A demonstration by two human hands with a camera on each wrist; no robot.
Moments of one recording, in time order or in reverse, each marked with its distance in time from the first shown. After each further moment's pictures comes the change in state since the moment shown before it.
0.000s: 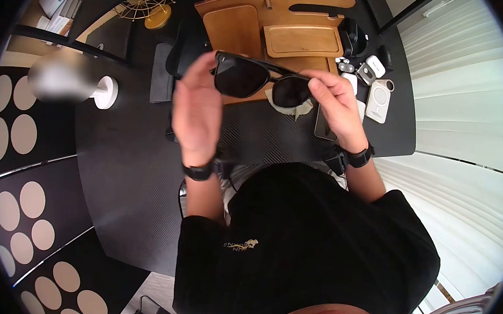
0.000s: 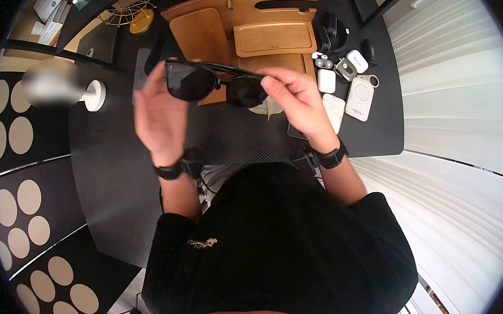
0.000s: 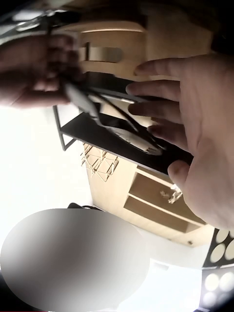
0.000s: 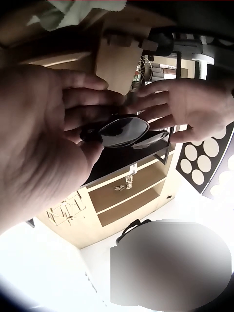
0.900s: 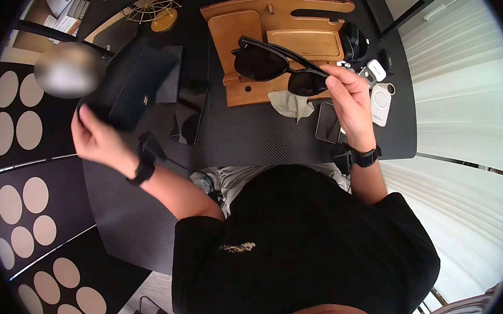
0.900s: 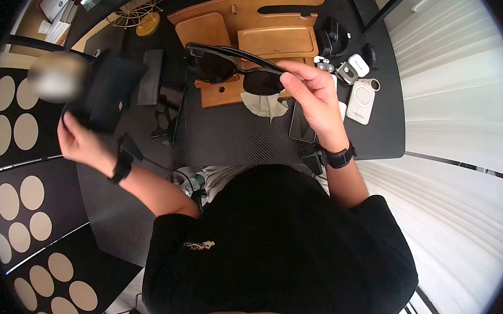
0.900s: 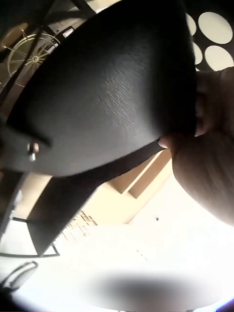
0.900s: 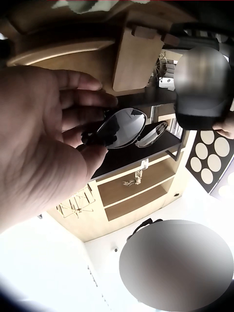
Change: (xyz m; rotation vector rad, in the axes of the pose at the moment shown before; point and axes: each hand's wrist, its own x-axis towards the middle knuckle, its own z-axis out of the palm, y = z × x) left_hand 0.027 0.131 -0.088 1.231 0.695 0.846; right_hand 0.000 -0.014 -0.017 0.084 0.041 -0.100
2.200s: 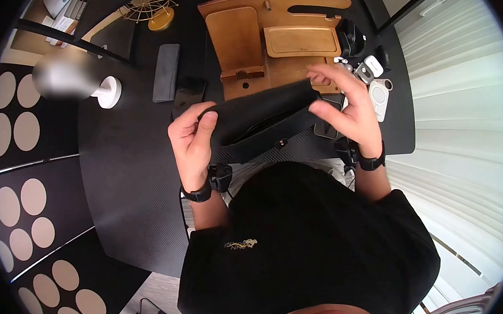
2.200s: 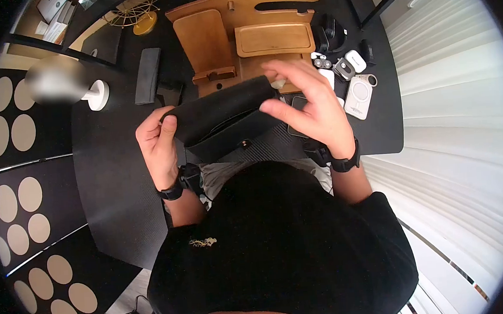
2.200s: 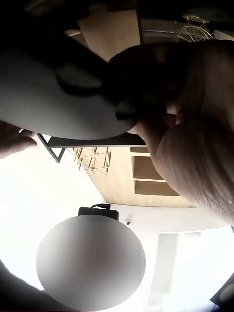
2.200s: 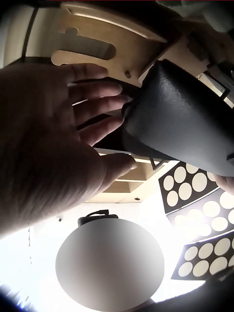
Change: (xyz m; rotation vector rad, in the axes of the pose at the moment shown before) left_hand -0.124 0.069 -0.002 -0.611 -0.886 -0.583; right_hand -0.003 -0.047 0.017 -0.777 -0.205 -0.243
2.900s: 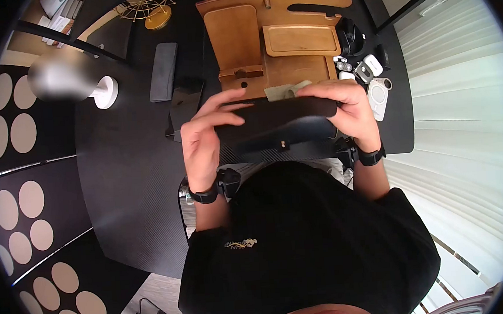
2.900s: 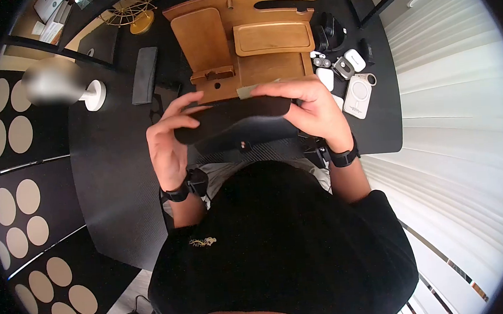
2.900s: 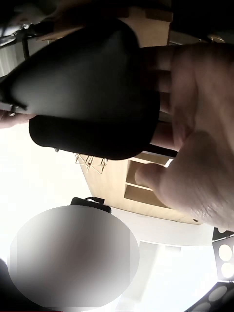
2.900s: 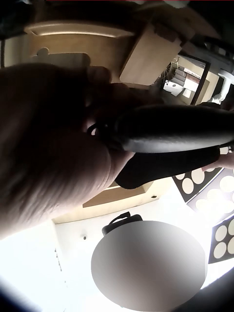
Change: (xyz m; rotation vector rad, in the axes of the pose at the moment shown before) left_hand 0.009 -0.004 0.017 -0.209 -0.256 0.170; right_hand -0.002 0.017 -0.001 0.341 -0.213 0.072
